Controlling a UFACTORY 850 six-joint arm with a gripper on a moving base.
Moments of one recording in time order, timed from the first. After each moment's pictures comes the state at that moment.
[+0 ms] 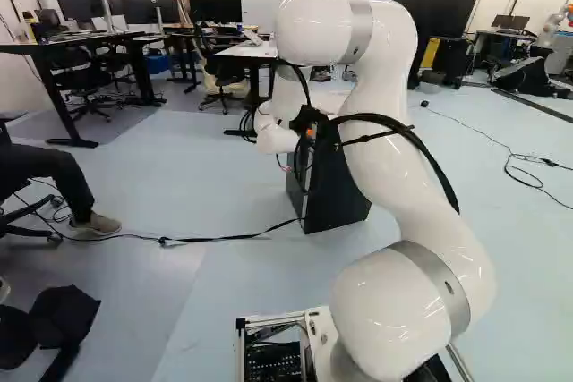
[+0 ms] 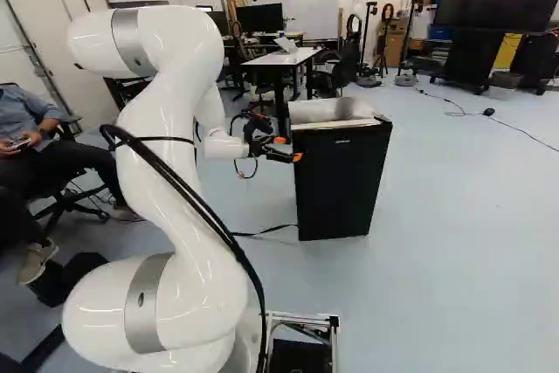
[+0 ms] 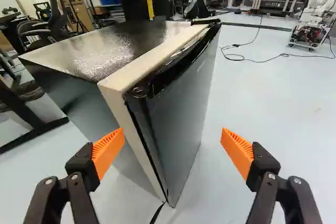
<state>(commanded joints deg) 14.6 -40.0 -57.3 72.7 64.1 -13.9</state>
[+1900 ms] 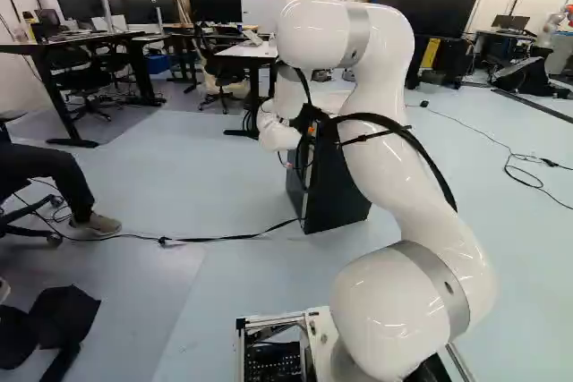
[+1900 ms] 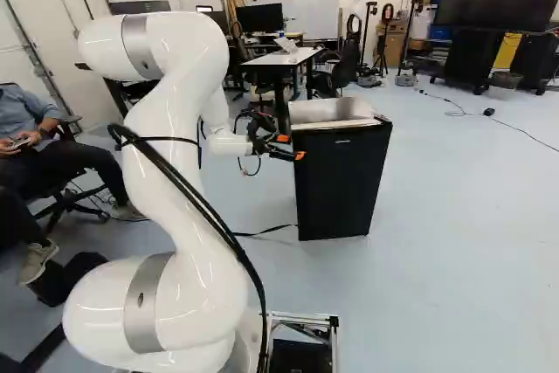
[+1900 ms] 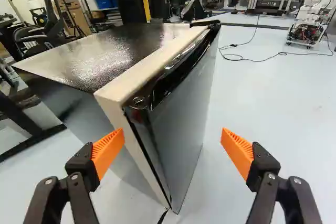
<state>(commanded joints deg) 13.0 -41.6 -59.9 72.7 64.1 -13.9</state>
